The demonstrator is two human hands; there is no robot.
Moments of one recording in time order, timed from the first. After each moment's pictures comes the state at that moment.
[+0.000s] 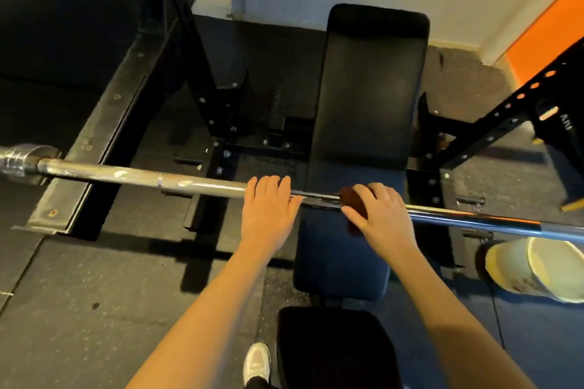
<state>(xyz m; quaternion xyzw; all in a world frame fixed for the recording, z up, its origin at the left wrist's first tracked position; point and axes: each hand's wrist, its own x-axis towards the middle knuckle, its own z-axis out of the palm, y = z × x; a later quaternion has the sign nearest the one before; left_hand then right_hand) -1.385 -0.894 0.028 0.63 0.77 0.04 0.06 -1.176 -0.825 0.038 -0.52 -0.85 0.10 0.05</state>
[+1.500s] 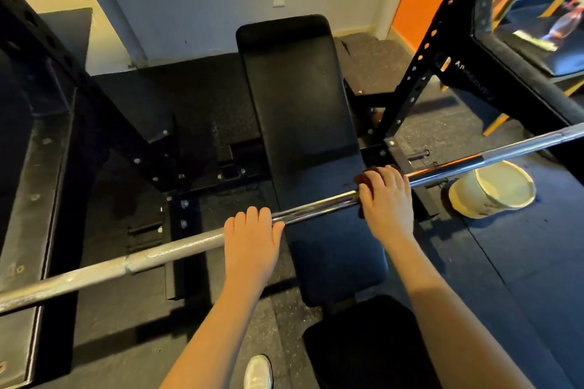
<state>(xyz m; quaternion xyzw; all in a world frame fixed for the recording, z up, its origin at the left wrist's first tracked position) -1.409 -0.883 0.033 0.71 0.70 0.03 0.04 -1.167 -0.834 0.024 -0.74 -0.66 0.02 0.16</state>
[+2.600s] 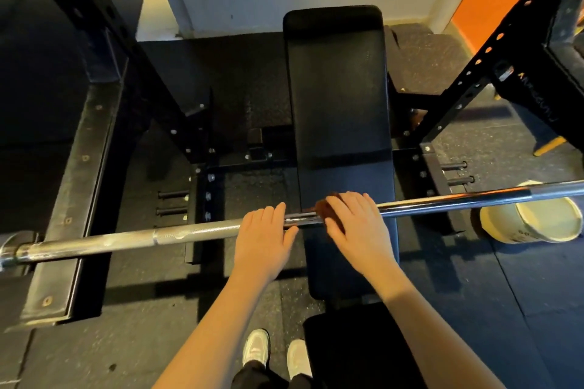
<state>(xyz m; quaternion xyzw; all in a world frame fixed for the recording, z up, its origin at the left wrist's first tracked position) -1.419 -0.888 0.046 0.69 0.71 -0.03 0.15 -1.225 -0.849 0.032 -0.56 -0.81 0.12 0.10</state>
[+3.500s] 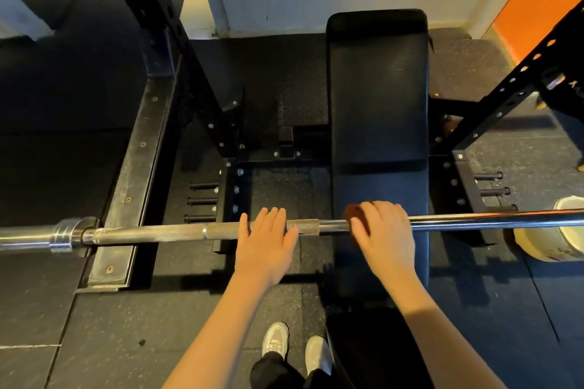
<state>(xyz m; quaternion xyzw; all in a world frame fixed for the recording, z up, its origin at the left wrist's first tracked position) -1.471 -0.929 0.079 0.63 0.74 -0.05 0.24 -1.260 -0.870 0.028 -0.61 -0.77 0.09 0.13</state>
